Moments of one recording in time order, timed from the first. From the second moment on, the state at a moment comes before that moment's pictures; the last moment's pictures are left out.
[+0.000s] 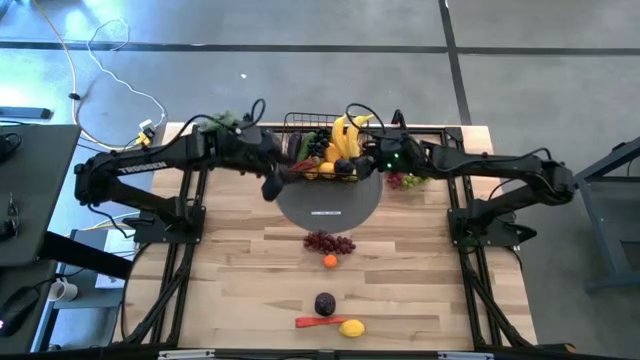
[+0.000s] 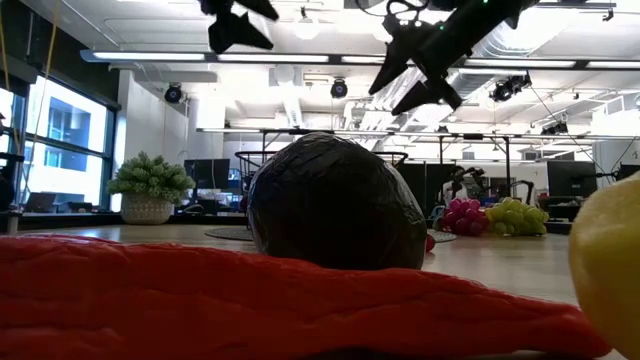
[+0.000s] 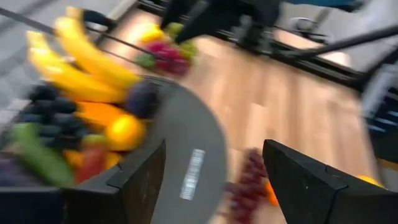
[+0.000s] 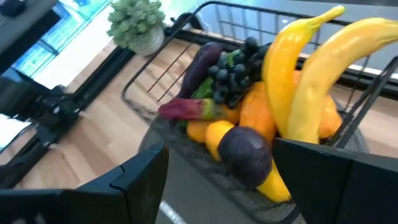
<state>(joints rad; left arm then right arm) 0.34 1.21 1.19 -0.57 0.08 -0.20 -0.27 1.29 0.97 -0.26 0.23 0.65</state>
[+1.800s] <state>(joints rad) -0.17 1.56 1.19 -0.44 0.01 0.32 0.12 1.27 0.97 -0.33 0.49 0.97</state>
